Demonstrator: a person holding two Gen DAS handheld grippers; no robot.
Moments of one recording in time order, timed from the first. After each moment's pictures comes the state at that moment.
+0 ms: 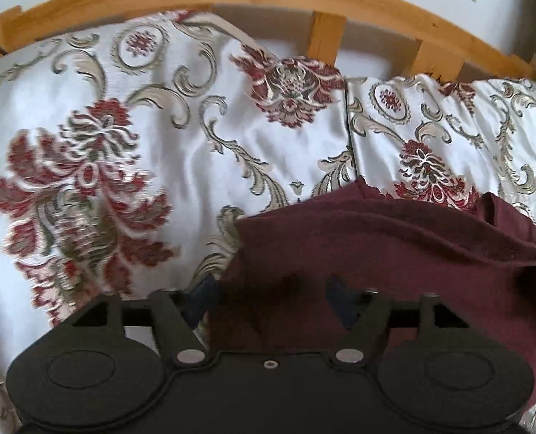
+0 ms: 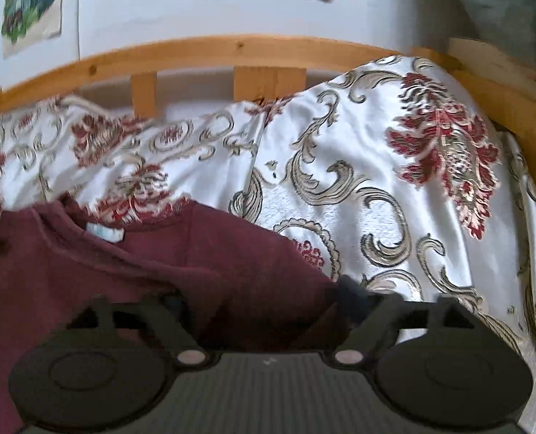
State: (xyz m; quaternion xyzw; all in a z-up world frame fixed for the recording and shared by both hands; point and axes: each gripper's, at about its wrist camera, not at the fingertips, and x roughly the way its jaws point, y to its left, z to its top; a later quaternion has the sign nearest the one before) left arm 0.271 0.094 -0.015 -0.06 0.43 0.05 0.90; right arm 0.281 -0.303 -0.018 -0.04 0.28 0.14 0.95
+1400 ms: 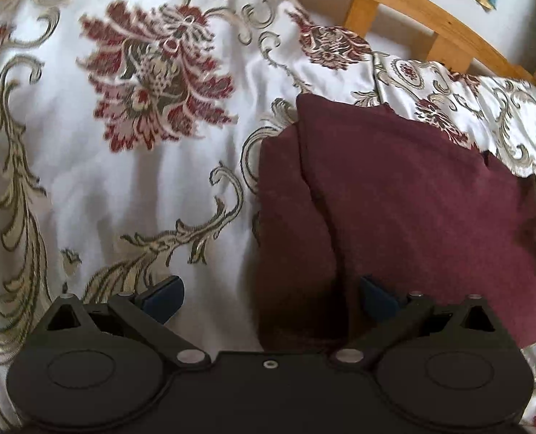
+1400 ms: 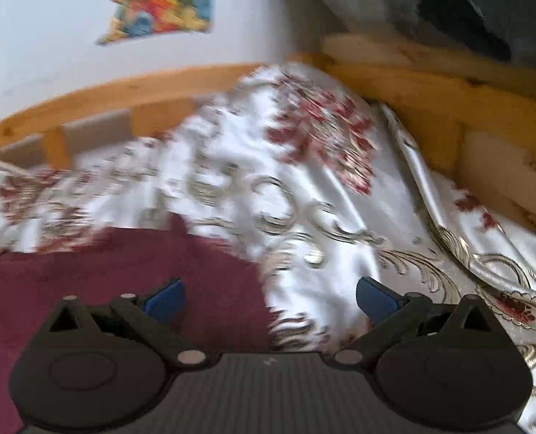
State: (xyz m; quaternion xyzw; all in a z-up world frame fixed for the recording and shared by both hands) left arm 0.166 0.109 -0.071 -0.13 0.42 0.07 0.89; right arm 0.228 -0.316 -0.025 0.03 0.23 -0.02 0.97
